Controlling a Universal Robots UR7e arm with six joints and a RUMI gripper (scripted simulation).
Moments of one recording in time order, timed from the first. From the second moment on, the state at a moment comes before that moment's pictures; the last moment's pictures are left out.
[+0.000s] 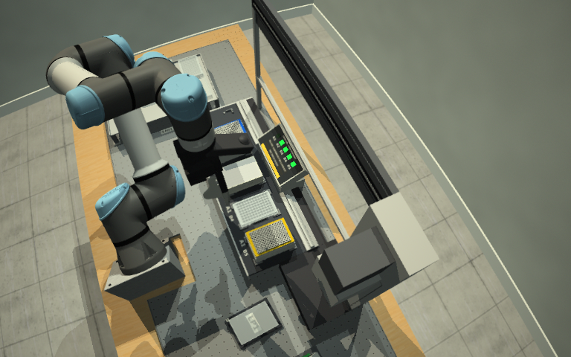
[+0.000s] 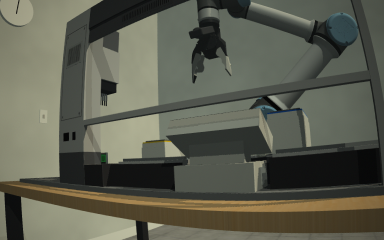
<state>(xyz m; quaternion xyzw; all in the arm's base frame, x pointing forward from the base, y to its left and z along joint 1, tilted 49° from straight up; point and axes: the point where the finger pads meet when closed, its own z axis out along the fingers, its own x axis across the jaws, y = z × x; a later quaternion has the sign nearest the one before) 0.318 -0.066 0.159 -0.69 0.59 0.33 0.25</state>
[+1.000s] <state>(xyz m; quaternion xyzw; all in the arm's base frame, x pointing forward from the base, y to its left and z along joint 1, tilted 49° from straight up) 0.333 -0.078 0.143 -0.69 0.59 0.33 0.25</state>
